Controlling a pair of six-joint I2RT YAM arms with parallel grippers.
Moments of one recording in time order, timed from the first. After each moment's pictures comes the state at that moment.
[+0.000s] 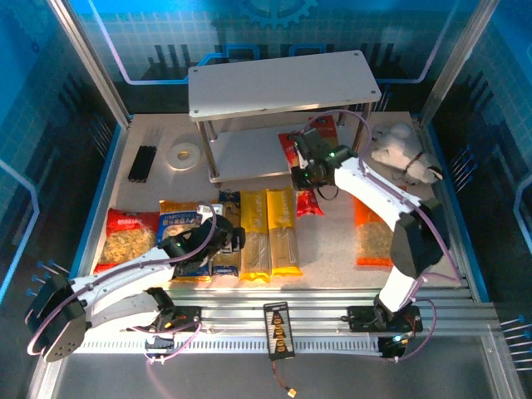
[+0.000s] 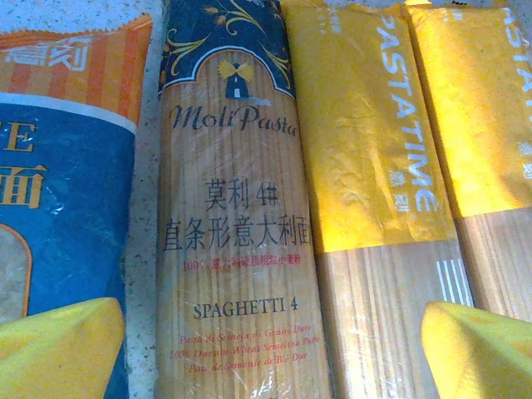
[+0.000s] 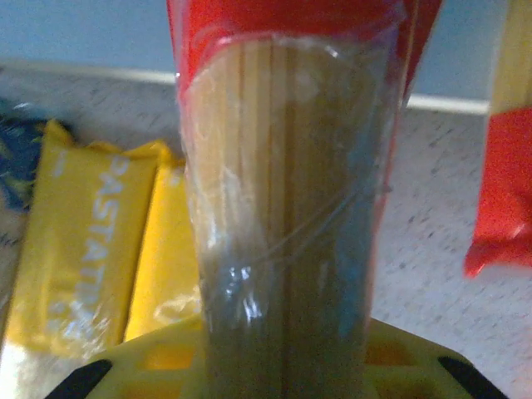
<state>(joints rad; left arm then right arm) -0.77 1.03 0.53 -0.39 -0.37 -0.72 0.52 1.76 1.51 -0.83 0.06 0.30</state>
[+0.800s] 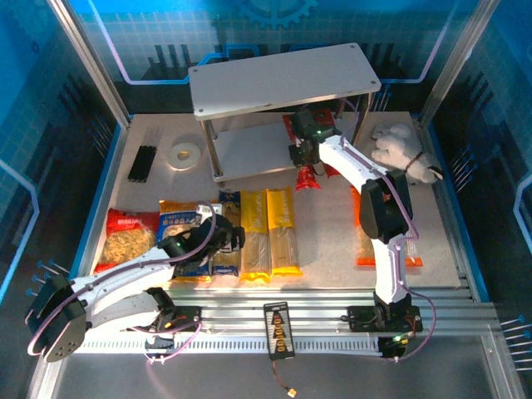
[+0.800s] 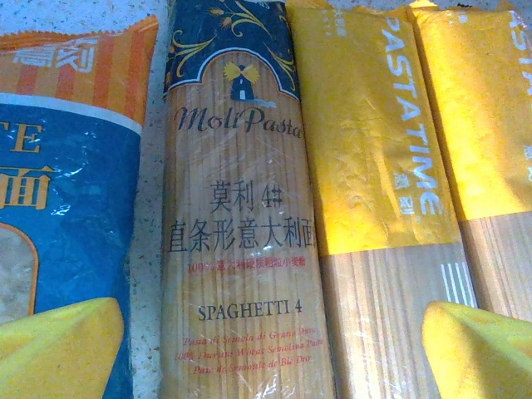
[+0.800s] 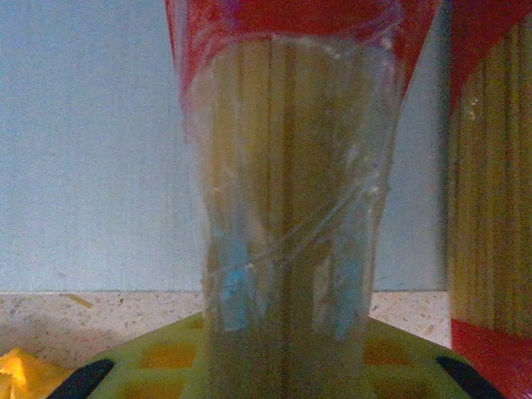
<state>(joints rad) -0.76 1.03 0.53 -0.39 -0.37 -0.72 0.44 2.12 1.84 -0.78 0.17 0.21</state>
